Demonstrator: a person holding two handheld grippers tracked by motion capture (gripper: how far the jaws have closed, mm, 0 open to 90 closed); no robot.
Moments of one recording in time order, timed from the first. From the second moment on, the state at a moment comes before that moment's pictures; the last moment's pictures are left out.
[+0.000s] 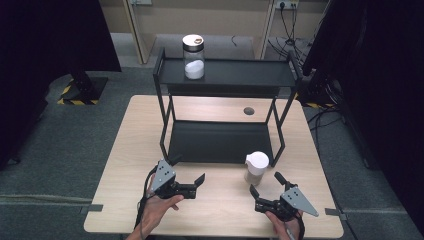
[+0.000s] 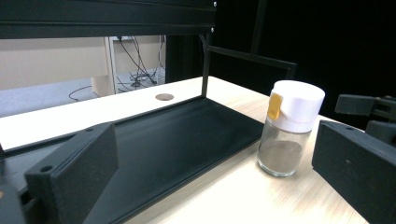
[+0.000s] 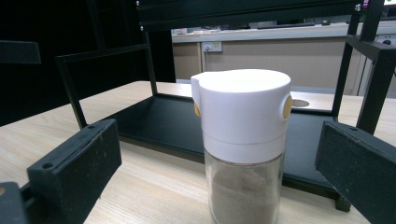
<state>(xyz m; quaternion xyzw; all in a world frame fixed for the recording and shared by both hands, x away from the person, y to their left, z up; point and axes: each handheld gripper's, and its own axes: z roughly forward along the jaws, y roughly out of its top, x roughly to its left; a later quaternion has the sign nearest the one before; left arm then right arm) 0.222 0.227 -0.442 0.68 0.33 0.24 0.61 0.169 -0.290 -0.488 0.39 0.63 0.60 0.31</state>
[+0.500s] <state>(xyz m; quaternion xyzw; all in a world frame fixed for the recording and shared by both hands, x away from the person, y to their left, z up) 0.214 0.229 -0.468 0.68 0.31 0.24 0.61 0.168 -0.292 -0.488 0.39 0.63 0.60 0.32</state>
